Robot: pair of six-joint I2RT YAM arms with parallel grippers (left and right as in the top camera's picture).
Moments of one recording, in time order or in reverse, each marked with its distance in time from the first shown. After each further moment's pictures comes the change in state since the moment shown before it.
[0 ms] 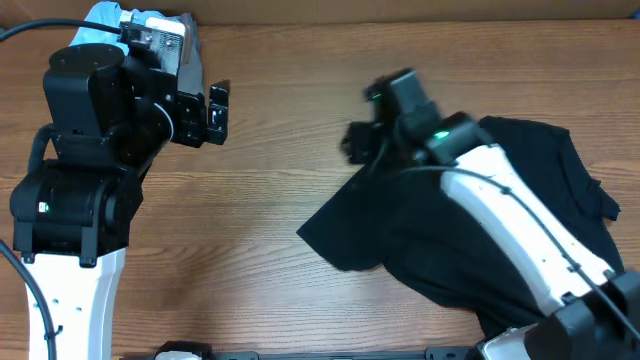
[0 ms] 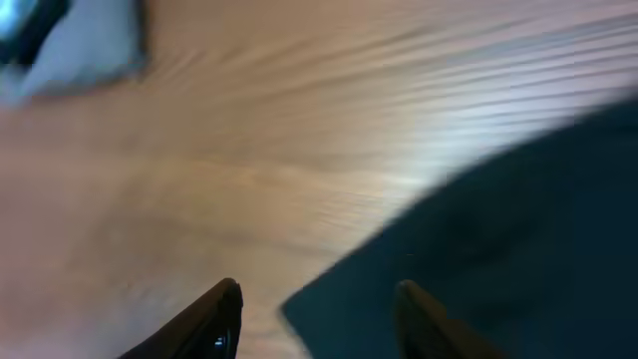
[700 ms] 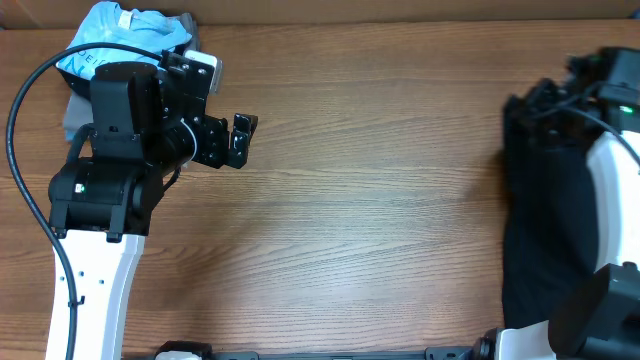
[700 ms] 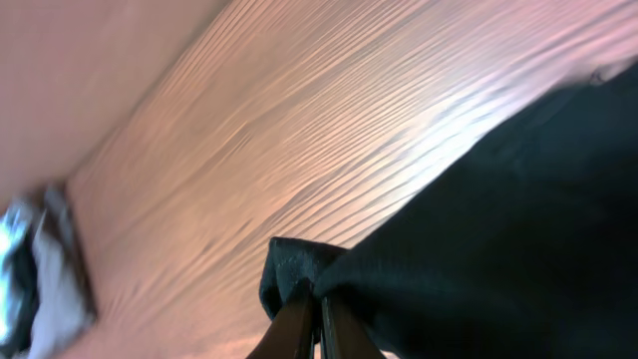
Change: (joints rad) left arm 0.000 0.000 -0.195 0.020 0.151 0.000; right arm -0.716 0.014 -0.005 0.056 -0.198 -0.100
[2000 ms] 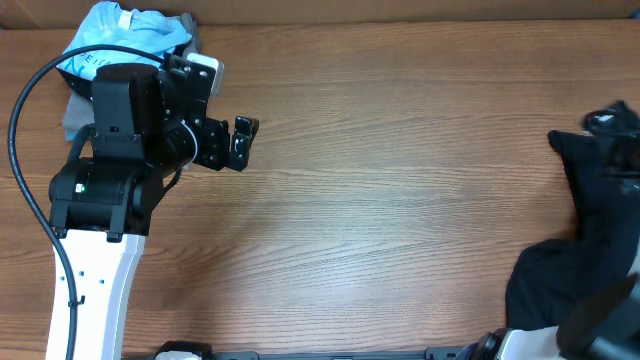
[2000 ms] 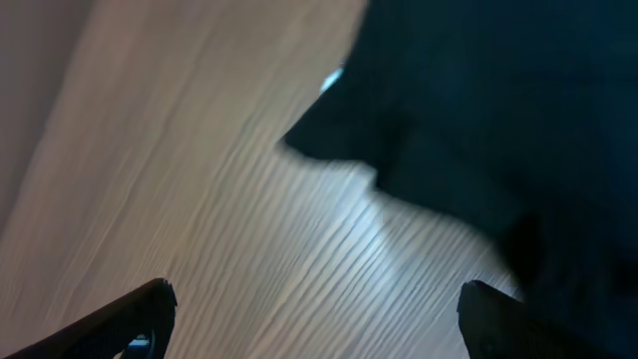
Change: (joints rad) left arm 0.000 0.000 -0.002 -0.006 0.021 0.000; right arm -0.343 -0.008 -0.014 -0.066 0.301 0.108
